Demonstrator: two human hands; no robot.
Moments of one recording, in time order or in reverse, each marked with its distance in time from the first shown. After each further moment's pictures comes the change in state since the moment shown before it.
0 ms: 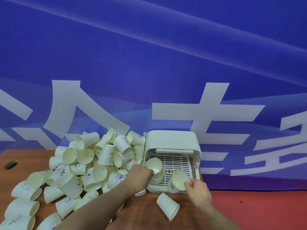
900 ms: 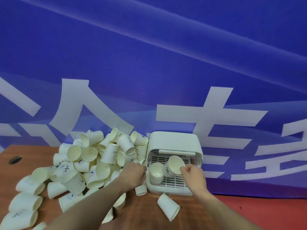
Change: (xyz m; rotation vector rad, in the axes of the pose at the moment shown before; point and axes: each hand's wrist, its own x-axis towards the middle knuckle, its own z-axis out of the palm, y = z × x) left_hand -0.020 -0.023 -0.005 -0.106 -0.016 -0.087; right_hand 0.010 -0.053 -0.021 0.170 0.073 -0.133
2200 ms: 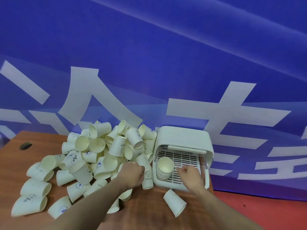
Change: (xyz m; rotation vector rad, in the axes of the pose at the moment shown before) left_hand -0.021 -0.023 0.034 -0.056 -0.091 -0.067; right_hand 0.008 -0.006 0.042 -0.118 -0.211 0.023
